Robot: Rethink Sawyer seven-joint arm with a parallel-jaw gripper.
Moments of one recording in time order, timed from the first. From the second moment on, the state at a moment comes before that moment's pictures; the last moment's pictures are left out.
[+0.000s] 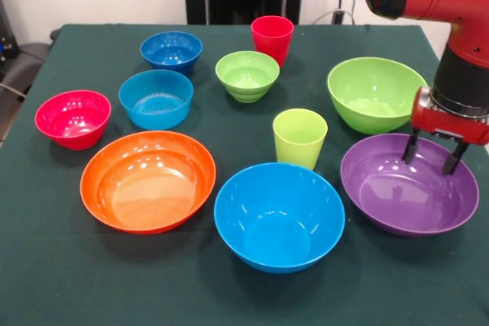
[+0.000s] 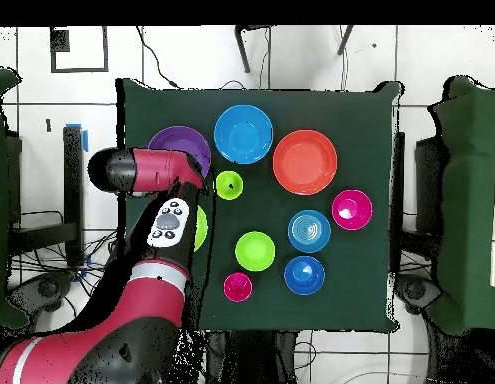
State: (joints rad) arm 0.27 -0.18 -0.26 1.15 0.33 0.62 2.08
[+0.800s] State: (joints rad) arm 0.28 -0.13 -0.26 1.06 0.36 0.62 2.08
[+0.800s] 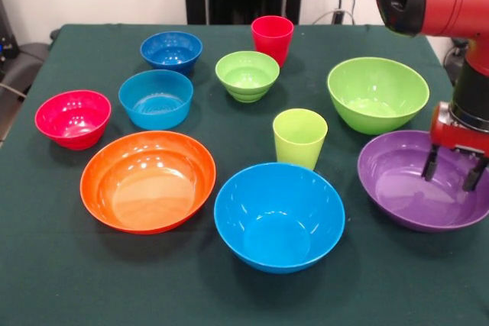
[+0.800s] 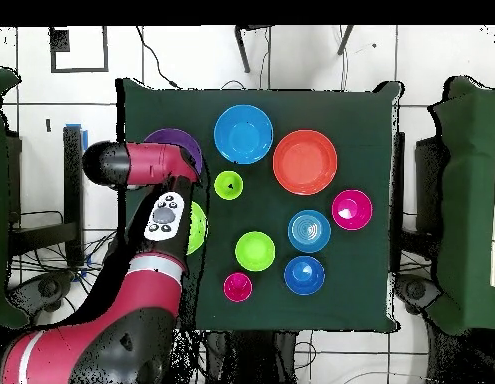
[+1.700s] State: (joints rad) arm 0.28 -0.20 -0.25 1.05 0.37 0.70 2.08
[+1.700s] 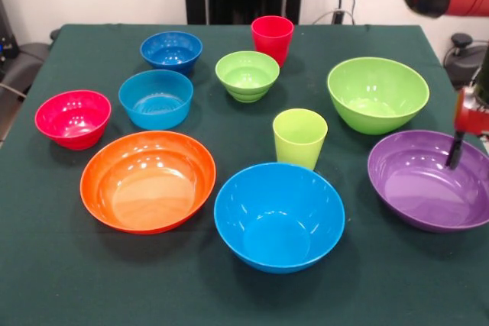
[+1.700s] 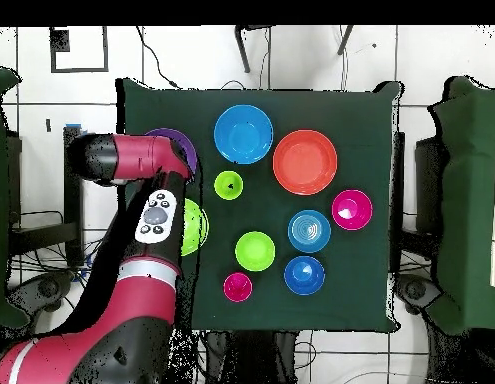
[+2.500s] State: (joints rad) arm 0.28 -0.21 -0.25 1.00 0.37 0.73 2.08
